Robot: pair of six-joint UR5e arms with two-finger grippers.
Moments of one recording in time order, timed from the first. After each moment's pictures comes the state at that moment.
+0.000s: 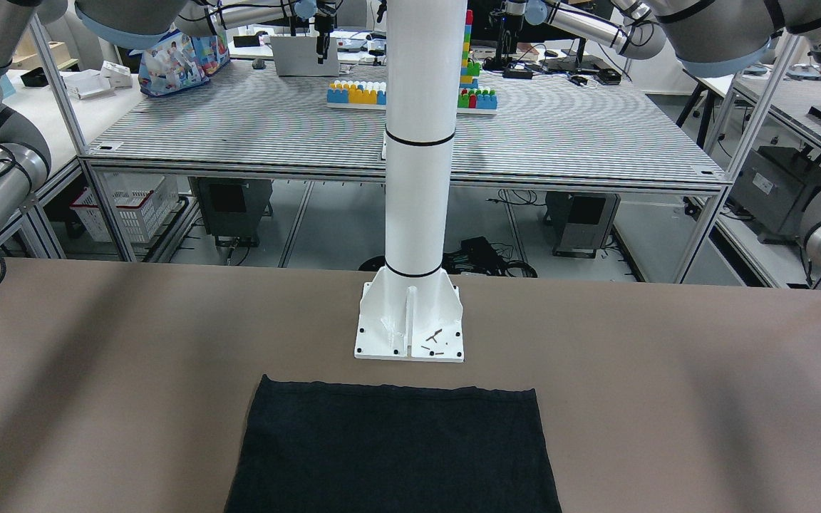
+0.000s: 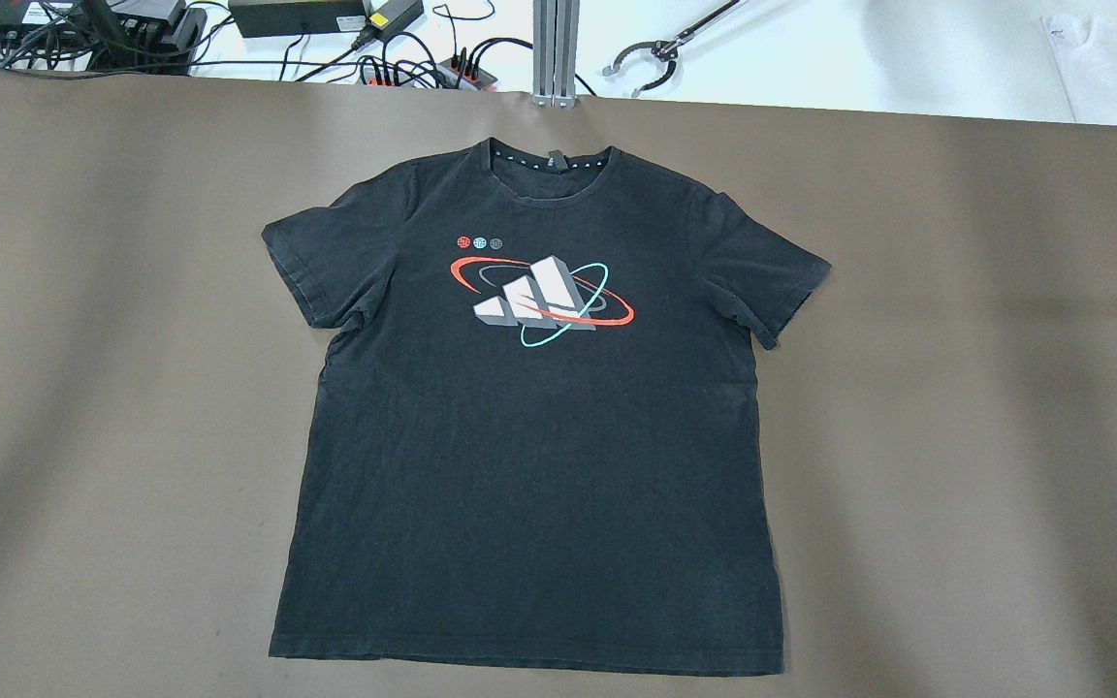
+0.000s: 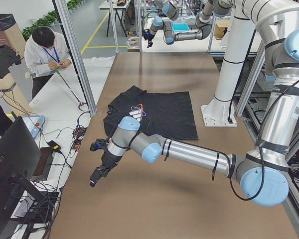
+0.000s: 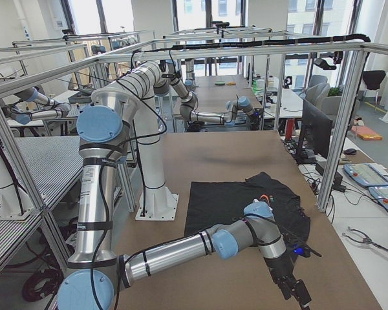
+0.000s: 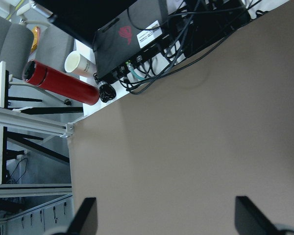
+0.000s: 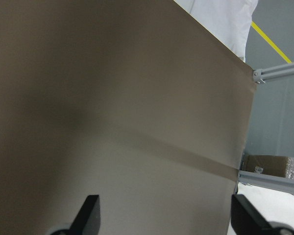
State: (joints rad) left arm -1.36 -1.89 -1.51 -1.94 -1.73 -0.07; right arm 1.36 -1.51 1.84 -1.42 1.75 0.02
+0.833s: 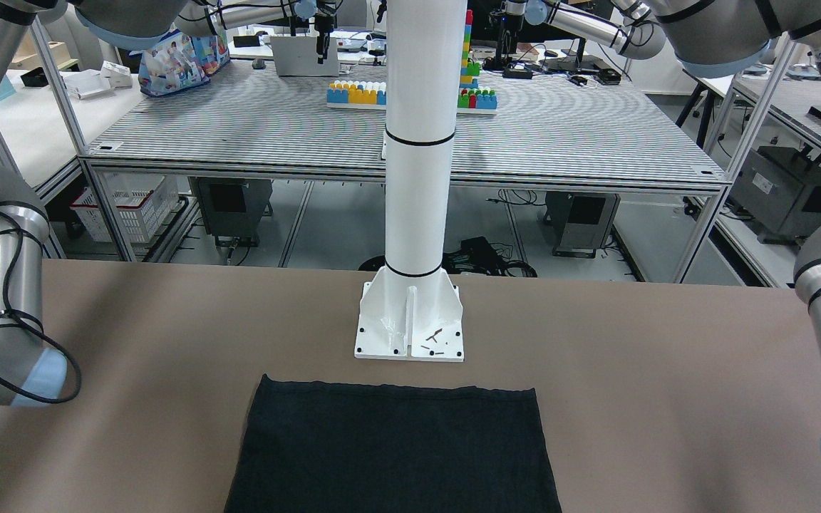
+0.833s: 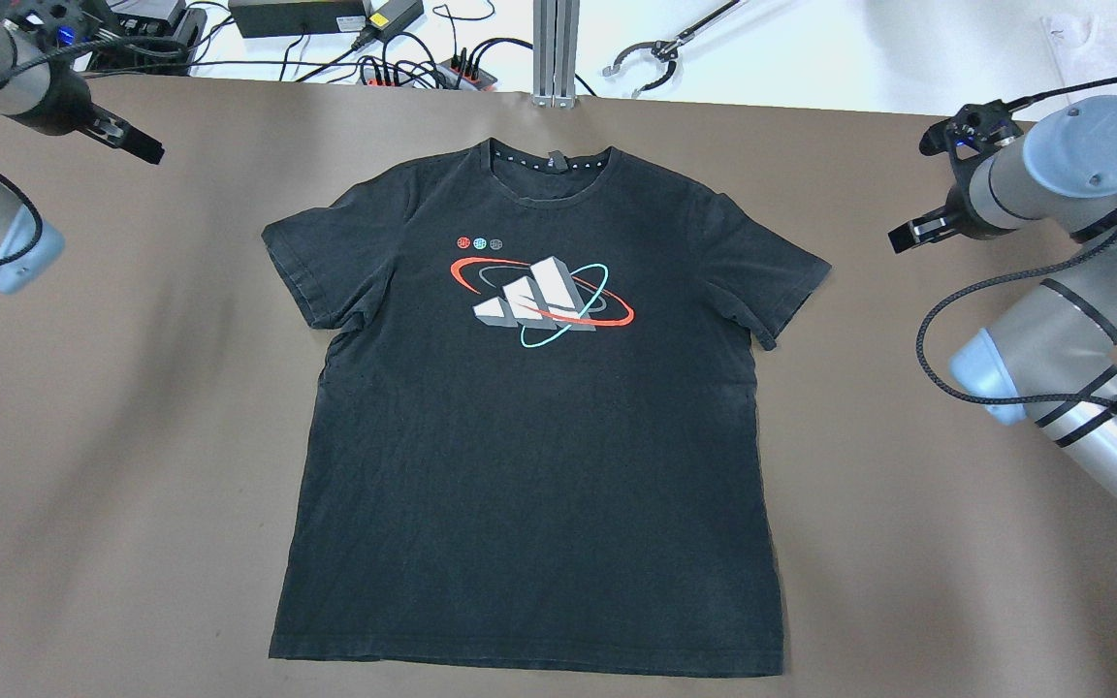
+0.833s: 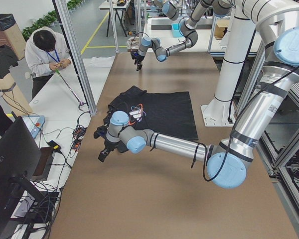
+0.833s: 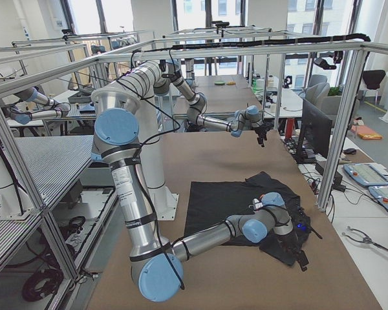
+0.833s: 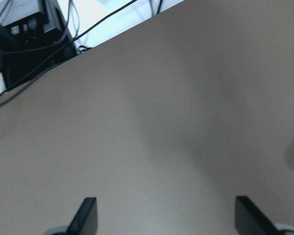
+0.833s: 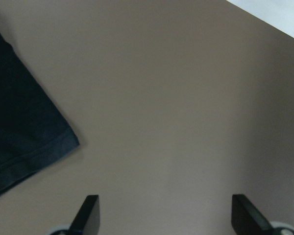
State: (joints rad) left arm -1.20 -2.08 -1.29 -2.11 -2.04 -0.34; right arm 1.07 -1.17 1.54 -1.27 1.82 0.42
